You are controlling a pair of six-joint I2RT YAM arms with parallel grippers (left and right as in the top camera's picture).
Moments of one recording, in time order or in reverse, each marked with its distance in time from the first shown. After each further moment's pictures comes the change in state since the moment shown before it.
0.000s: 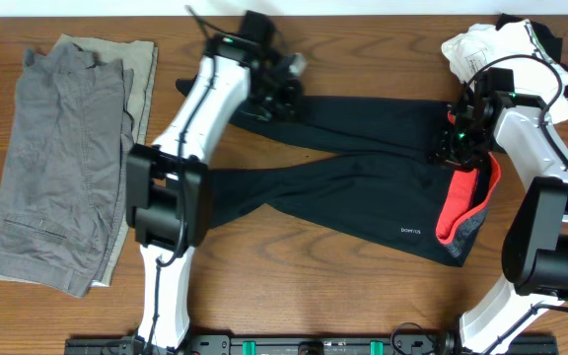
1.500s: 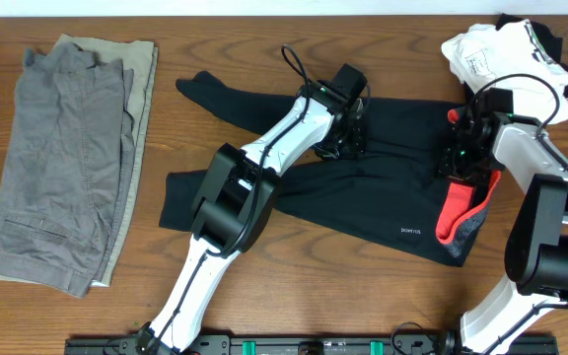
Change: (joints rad) left arm -0.273 0.198 -0.002 0.209 -0.232 -0.354; right arm -0.027 0.000 -0.156 0.155 0.111 -0.023
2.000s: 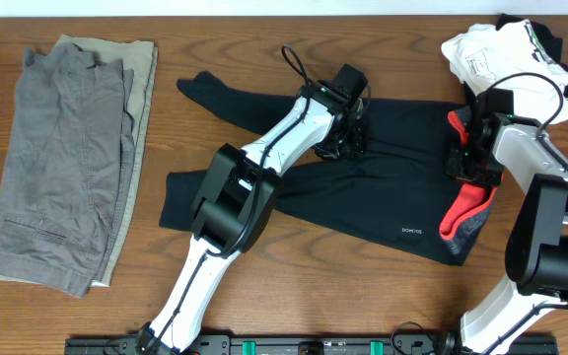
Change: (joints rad) left arm -0.002 0.000 0.000 0.003 -0.004 0.000; right arm -0.014 0.000 -0.004 -0.001 0.215 0.051
